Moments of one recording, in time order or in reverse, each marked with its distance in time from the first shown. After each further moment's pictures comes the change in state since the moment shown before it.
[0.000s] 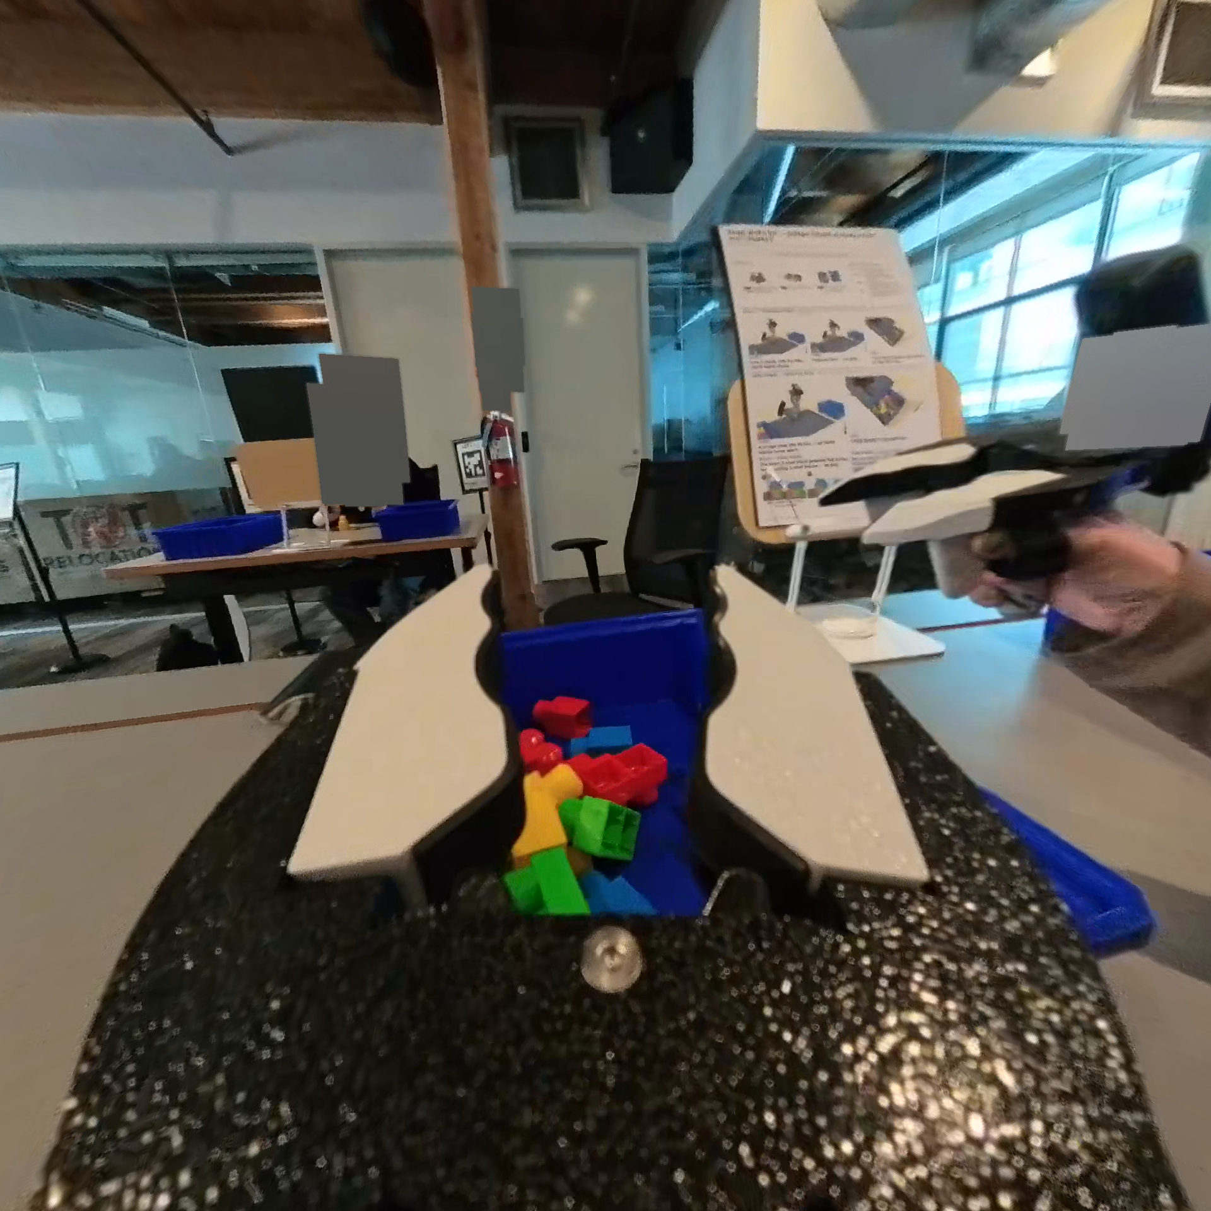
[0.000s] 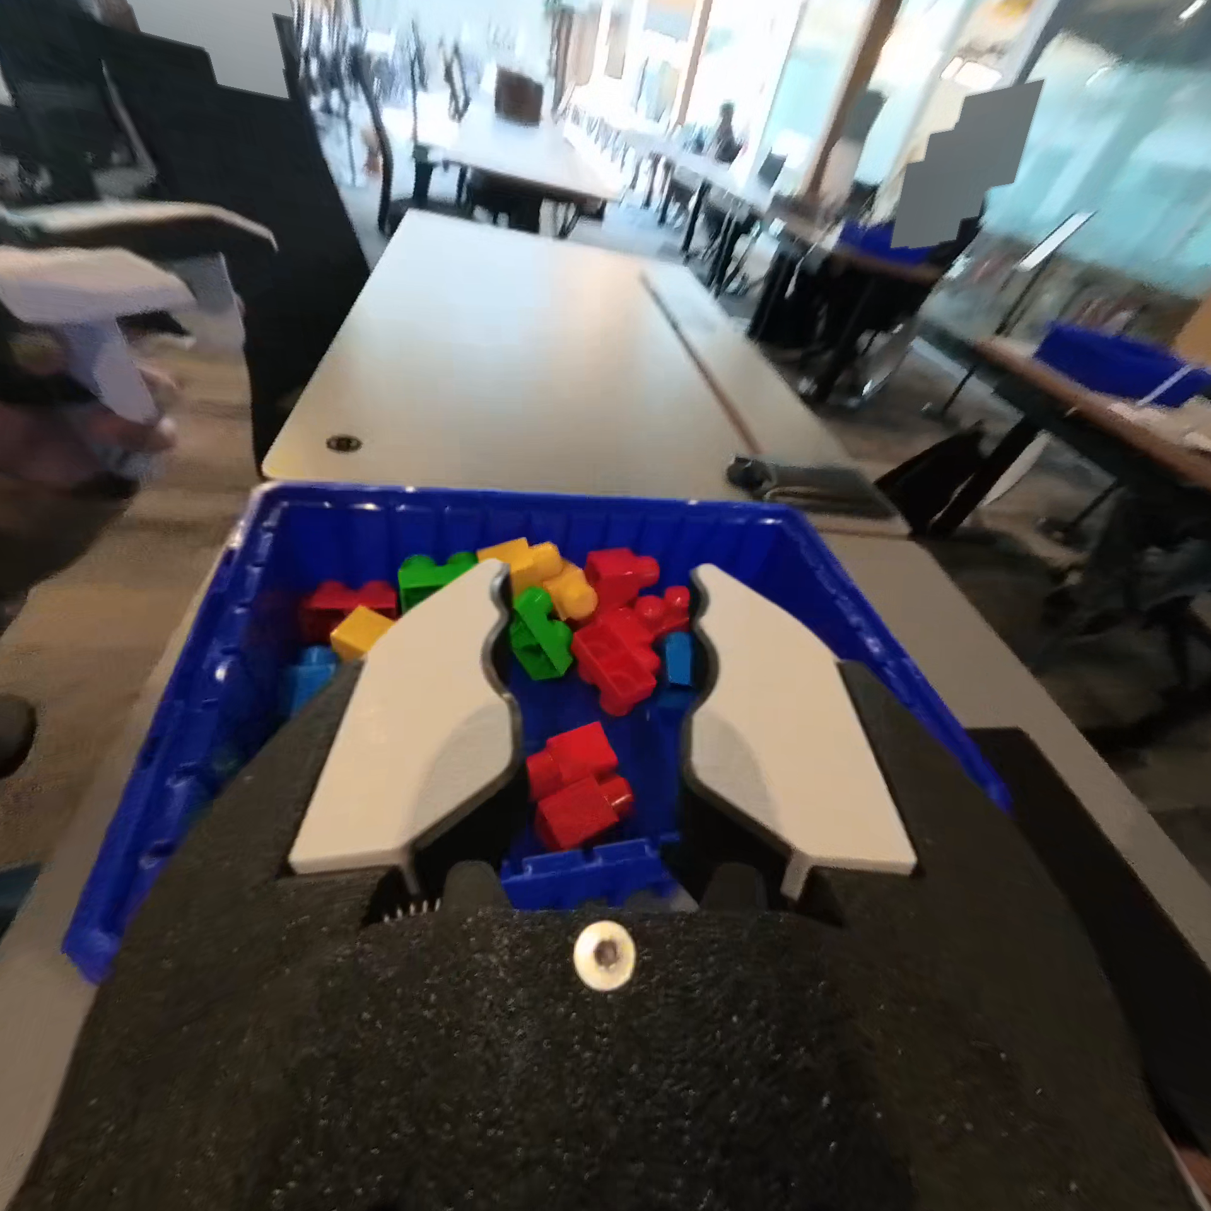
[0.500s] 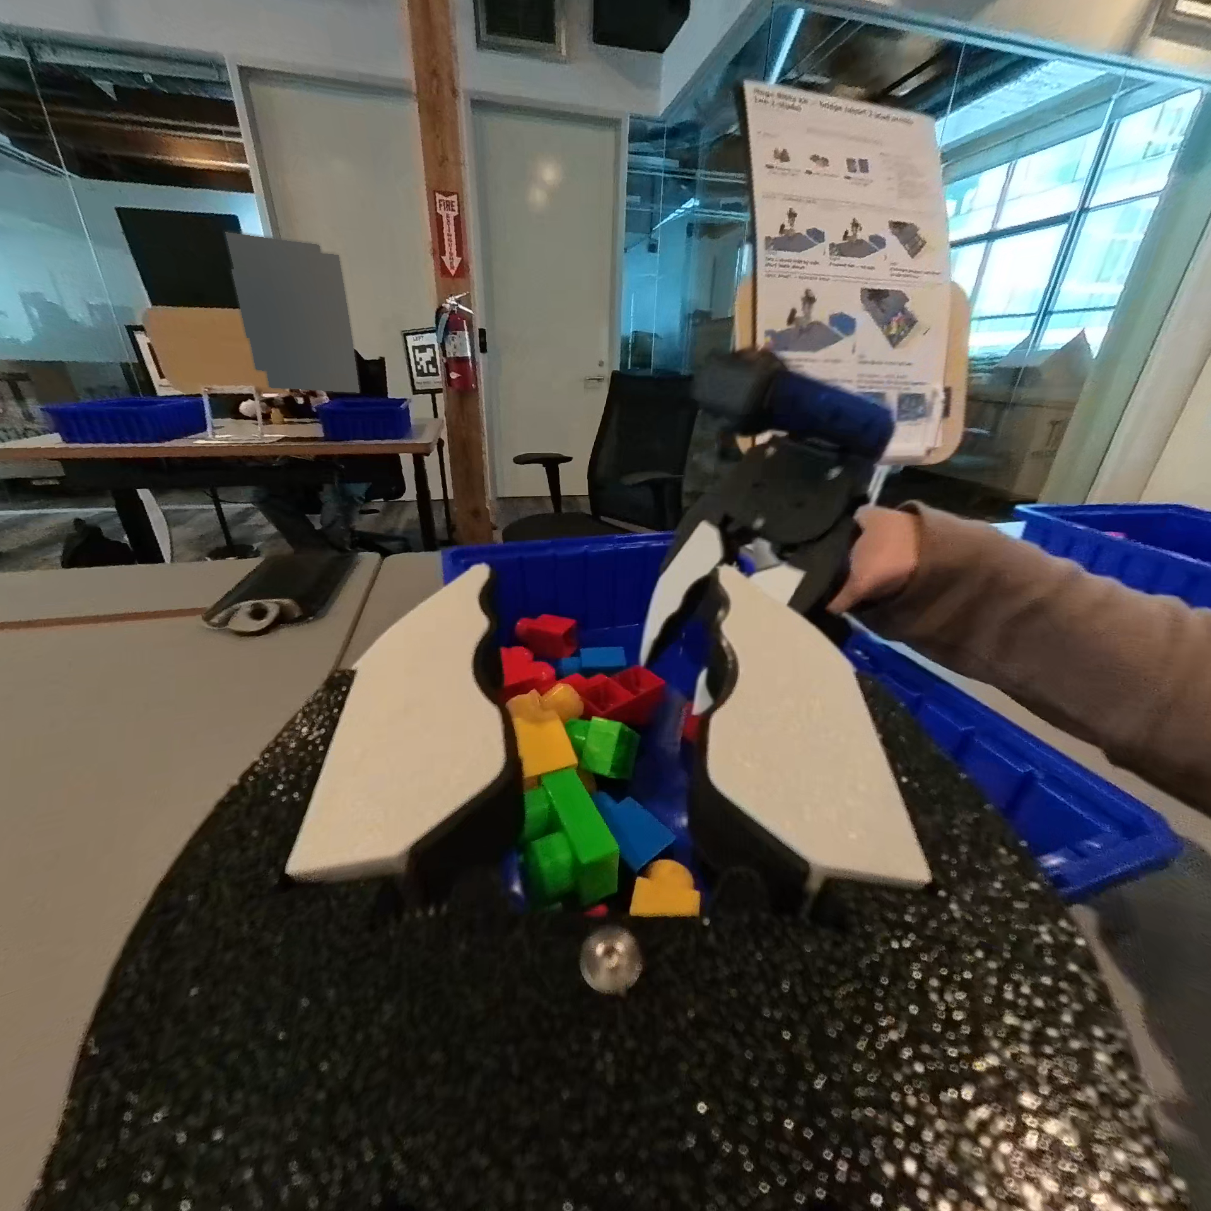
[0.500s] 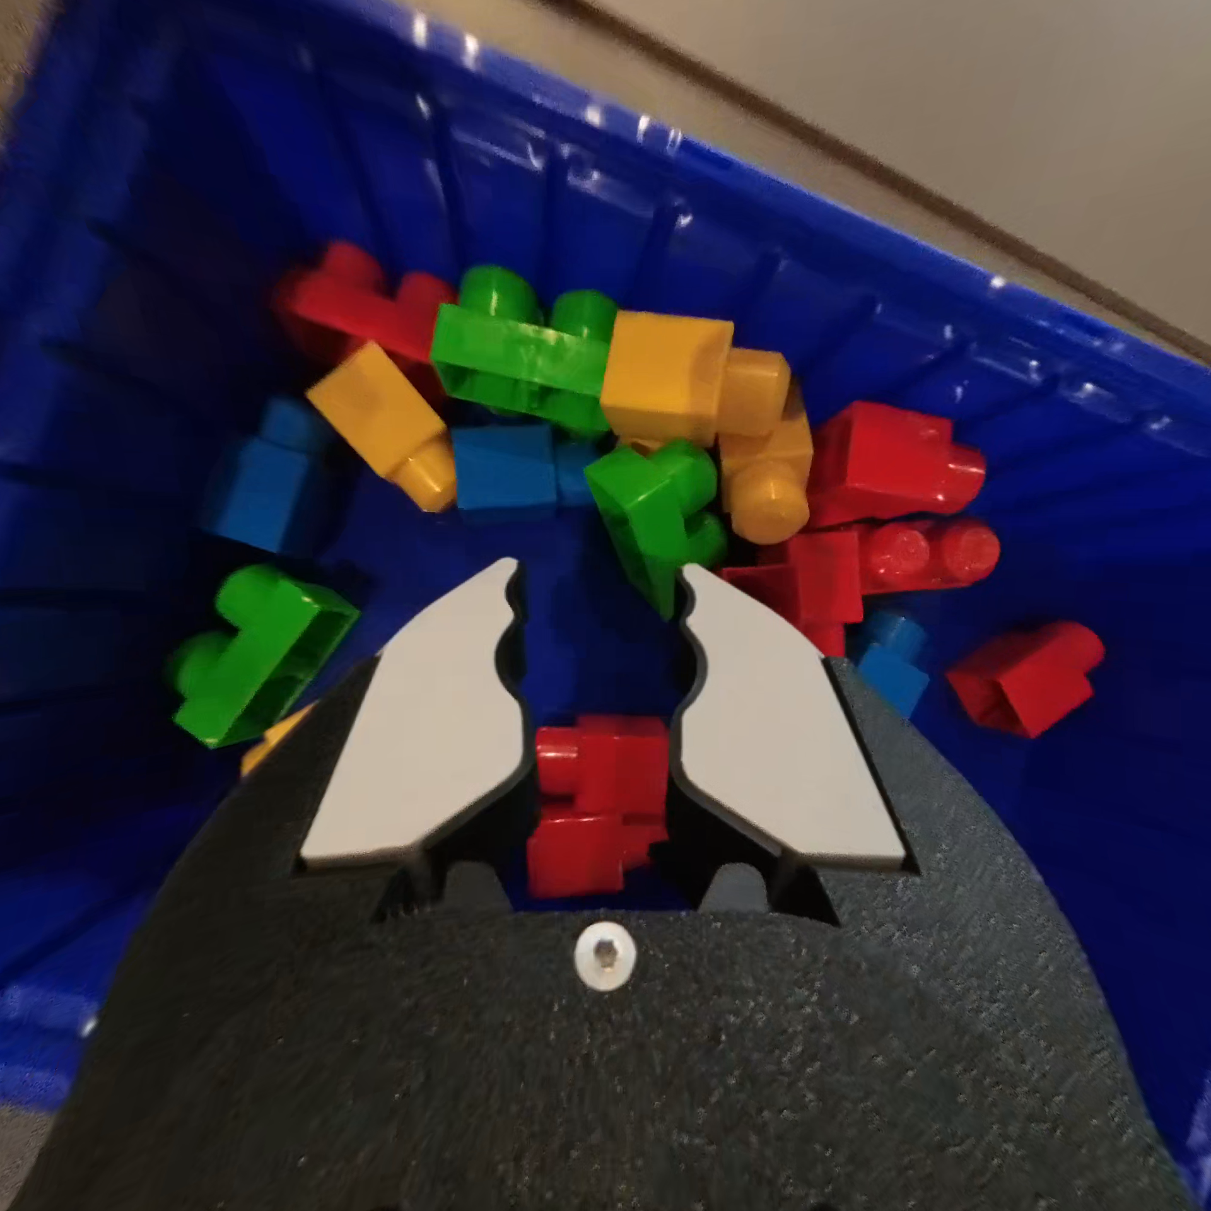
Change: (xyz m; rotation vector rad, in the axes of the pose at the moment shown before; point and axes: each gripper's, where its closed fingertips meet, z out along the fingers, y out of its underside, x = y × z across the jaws) left arm -0.023 0.045 0.010 -0.127 0.067 -0.112; right arm -0.055 0.111 0.132 -0.685 -0.491 -0.241
